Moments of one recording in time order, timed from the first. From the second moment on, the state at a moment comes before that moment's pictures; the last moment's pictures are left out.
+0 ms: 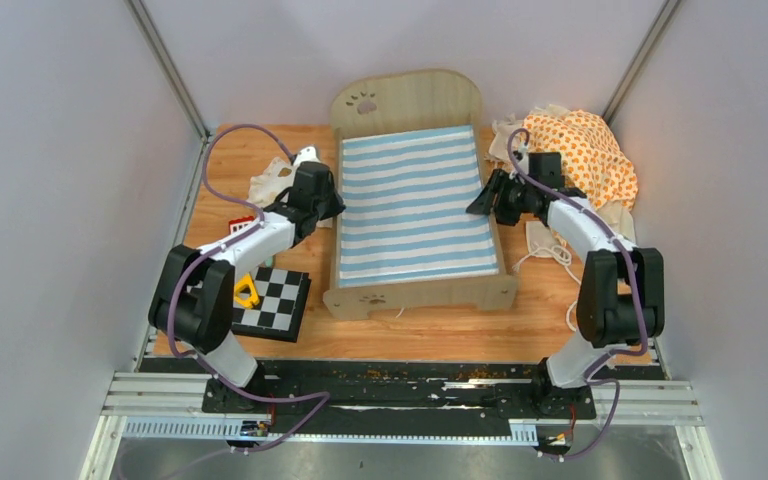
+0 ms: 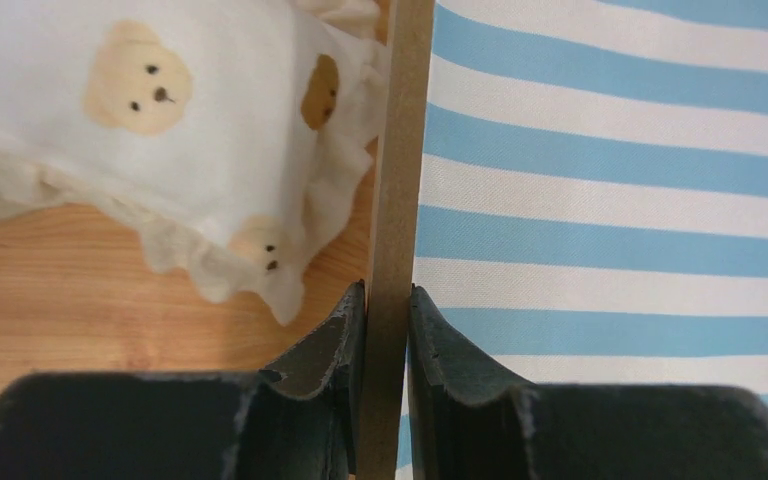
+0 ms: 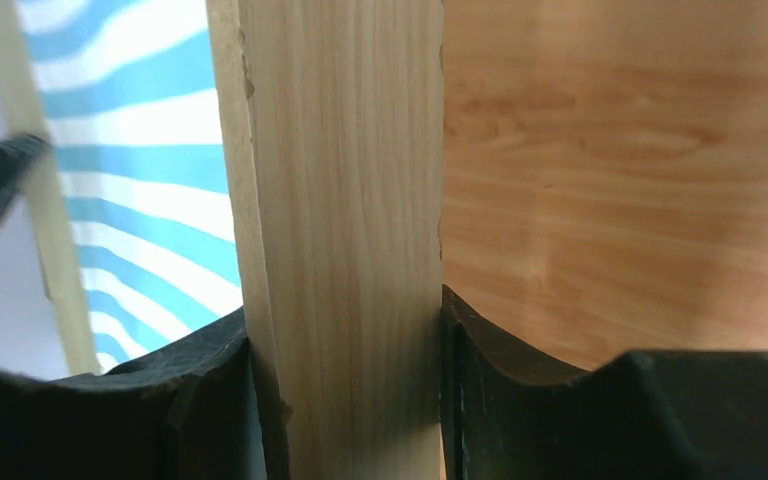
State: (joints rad) left arm -0.43 1.63 1.05 -0.03 -0.20 -0.64; right arm 0.04 1.62 1.17 -0.30 -0.52 0.45
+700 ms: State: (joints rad) left arm -0.33 1.62 1.04 -0.03 -0.18 -0.53; right arm 0.14 1.83 1.21 -0.28 -0.53 0.43
